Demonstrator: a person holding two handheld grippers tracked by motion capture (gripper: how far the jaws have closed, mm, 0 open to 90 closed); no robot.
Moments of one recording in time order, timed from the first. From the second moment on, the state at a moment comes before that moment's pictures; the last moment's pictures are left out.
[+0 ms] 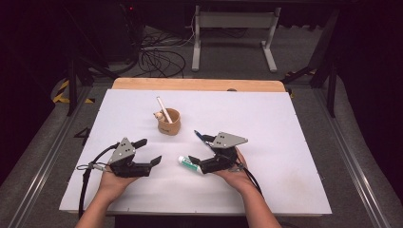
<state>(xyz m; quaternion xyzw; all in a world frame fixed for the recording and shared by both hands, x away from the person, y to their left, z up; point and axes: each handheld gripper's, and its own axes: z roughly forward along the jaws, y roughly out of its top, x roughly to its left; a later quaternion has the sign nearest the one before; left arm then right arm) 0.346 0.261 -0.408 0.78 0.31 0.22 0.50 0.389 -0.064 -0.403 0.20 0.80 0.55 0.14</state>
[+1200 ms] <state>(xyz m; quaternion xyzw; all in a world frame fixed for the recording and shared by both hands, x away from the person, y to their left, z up) 0.346 0.261 -0.408 0.79 0.30 0.22 0.49 0.383 -0.061 -0.425 0.18 0.89 0.42 0.08</state>
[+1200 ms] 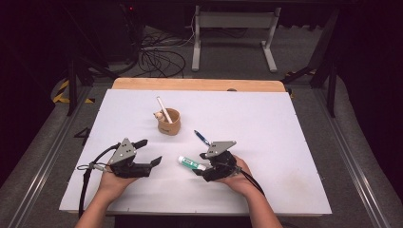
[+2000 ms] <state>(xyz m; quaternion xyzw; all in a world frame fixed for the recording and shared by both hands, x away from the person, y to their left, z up) 0.346 0.259 -0.410 0.79 0.30 0.22 0.48 0.375 -0.060 -0.434 0.20 0.90 0.38 0.09</state>
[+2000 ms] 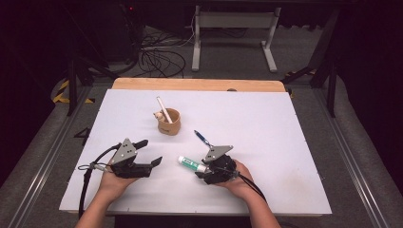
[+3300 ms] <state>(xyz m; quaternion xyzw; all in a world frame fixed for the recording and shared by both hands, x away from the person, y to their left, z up) 0.337 0.244 -0.405 0.81 0.25 0.23 0.48 0.366 -0.053 -0.424 0.17 0.90 0.39 0.11</state>
